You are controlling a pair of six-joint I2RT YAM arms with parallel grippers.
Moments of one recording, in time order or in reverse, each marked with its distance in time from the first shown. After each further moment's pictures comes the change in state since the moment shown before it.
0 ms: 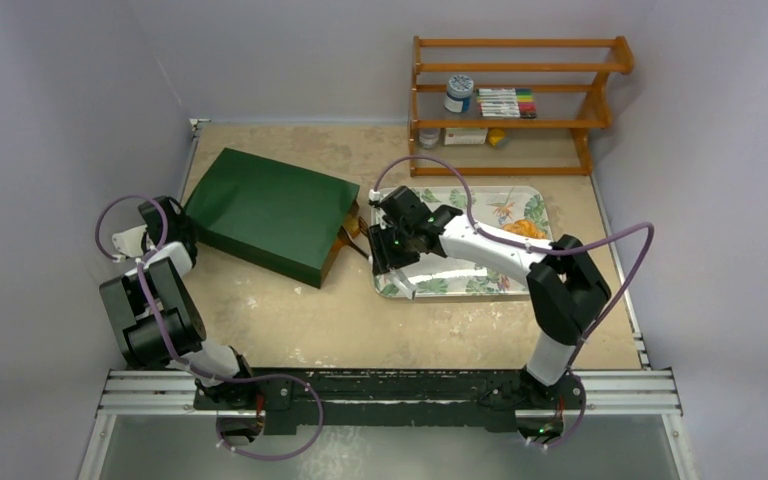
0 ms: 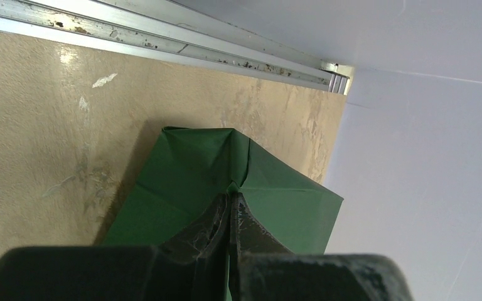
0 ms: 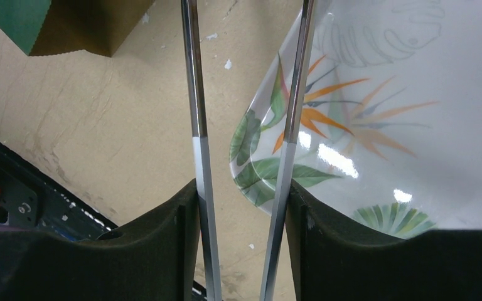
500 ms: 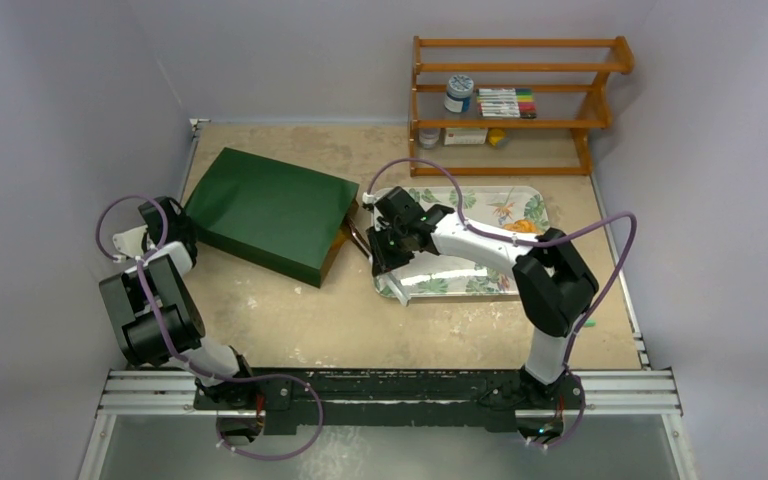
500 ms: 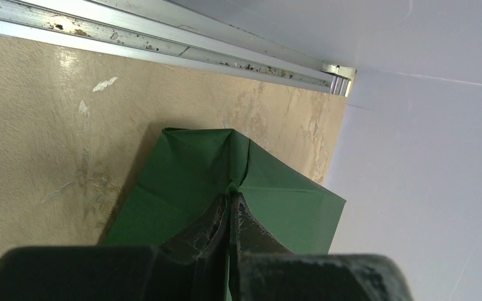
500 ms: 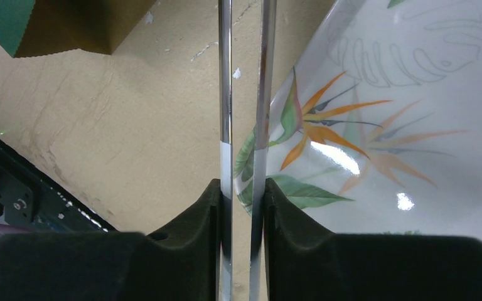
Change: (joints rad) left arm 0.001 0.018 -0.003 0.018 0.000 0.000; right arm -0.005 0.081 0.036 0.017 -0.053 -0.034
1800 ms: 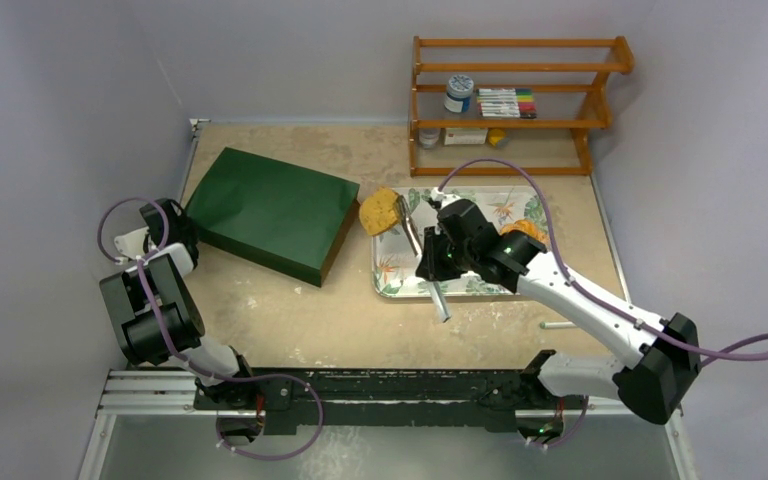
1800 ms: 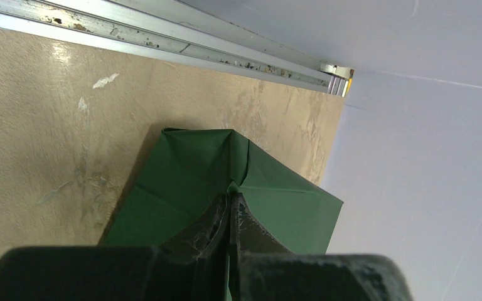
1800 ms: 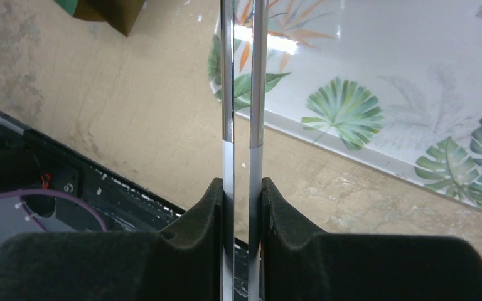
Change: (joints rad) left arm 0.000 0.009 -0.018 0.037 0.005 -0.027; right arm -0.014 -0.591 -0.250 -0.163 0.176 0.193
